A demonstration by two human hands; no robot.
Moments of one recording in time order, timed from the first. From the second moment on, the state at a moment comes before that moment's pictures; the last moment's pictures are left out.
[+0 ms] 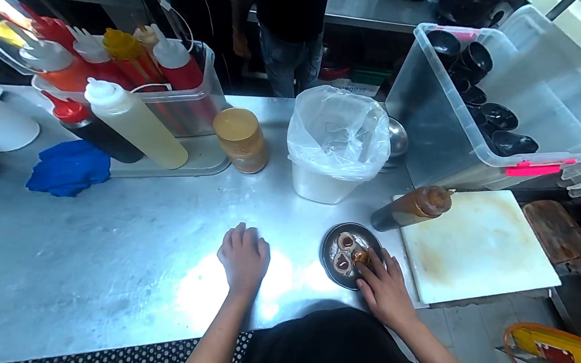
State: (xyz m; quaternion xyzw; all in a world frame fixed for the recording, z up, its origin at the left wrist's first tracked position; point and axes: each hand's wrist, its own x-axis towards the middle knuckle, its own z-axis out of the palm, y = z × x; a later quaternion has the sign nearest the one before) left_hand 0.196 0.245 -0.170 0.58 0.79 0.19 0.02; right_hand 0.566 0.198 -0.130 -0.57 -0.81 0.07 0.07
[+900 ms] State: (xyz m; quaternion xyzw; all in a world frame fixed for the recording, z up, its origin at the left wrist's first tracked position) left_hand 0.195 0.243 -0.175 0.58 0.80 0.18 0.03; right_hand 0.533 0.217 -0.123 -0.54 -0.83 0.10 0.01
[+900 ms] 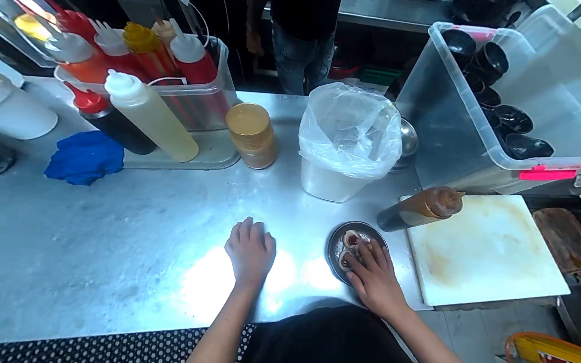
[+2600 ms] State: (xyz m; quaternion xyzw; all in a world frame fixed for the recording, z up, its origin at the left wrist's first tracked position) left_hand 0.196 0.245 -0.172 0.57 0.80 0.18 0.02; right_hand 0.527 0.252 -0.122 -0.57 -0.82 0.08 0.00
